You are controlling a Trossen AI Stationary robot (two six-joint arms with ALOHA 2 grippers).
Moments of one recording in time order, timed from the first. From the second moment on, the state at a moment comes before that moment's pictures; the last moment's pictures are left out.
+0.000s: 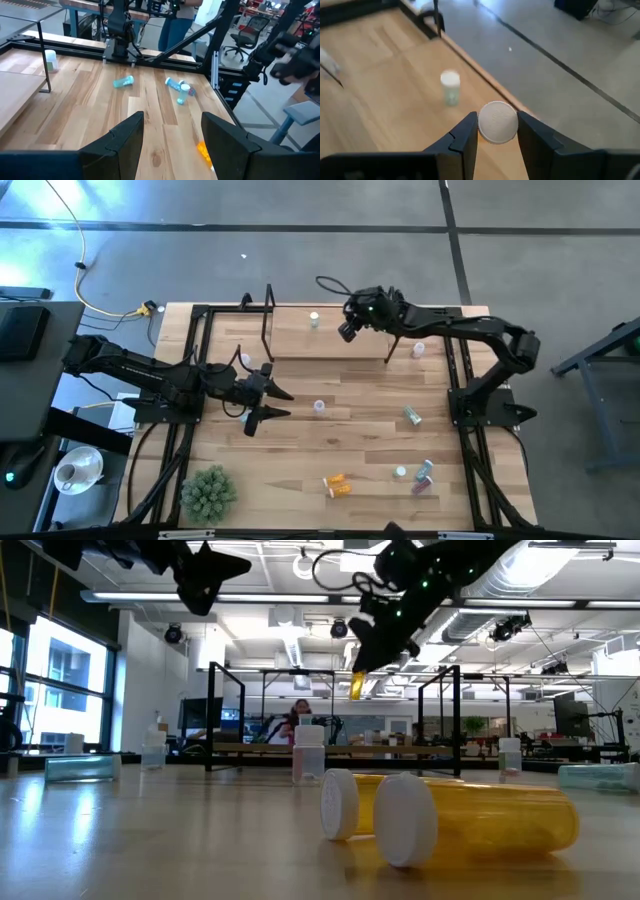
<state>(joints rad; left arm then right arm) -0.05 1.02 0.54 0.26 0.01 -0.21 -0.45 1.60 1.17 -0.18 0.28 0.06</state>
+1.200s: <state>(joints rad) -0.05 1.02 0.54 0.27 0.01 -0.21 -0.50 1.78 1.16 -0.15 0.28 0.07</state>
